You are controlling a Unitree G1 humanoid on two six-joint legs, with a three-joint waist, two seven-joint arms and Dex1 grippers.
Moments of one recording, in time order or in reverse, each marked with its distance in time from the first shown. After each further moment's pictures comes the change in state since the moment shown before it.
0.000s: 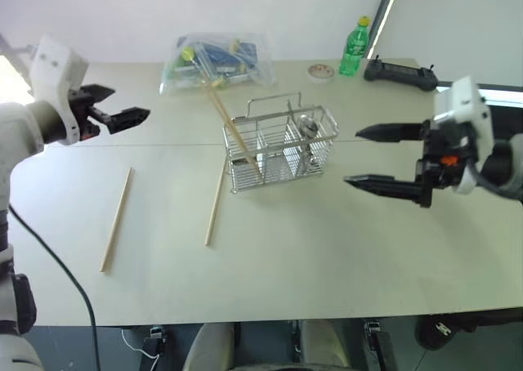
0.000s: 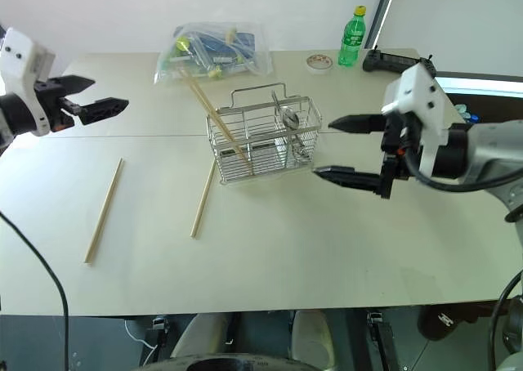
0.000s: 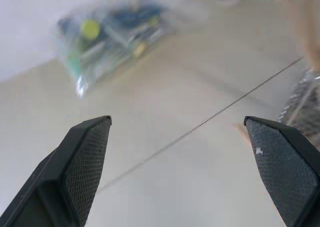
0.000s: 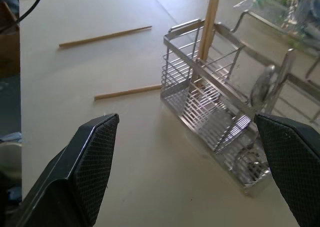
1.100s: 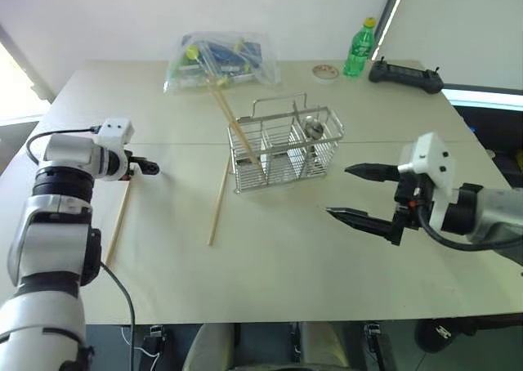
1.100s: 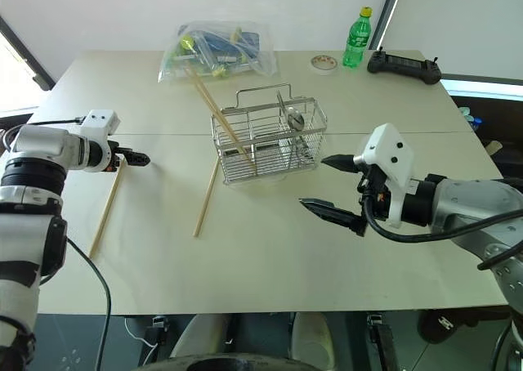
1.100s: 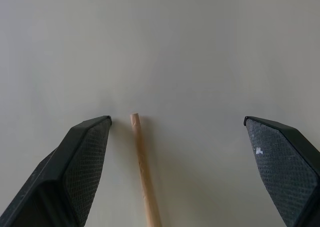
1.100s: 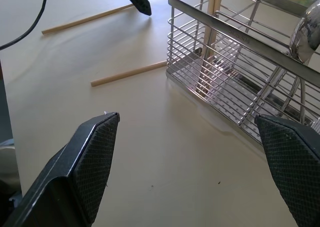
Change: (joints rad) left arm -0.355 -0.297 -0.299 0.898 0.381 0.012 0.070; right arm 0.249 0.064 -0.049 -0.201 0.101 0.017 -0.302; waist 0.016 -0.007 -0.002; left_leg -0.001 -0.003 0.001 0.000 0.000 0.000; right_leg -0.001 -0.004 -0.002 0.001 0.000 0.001
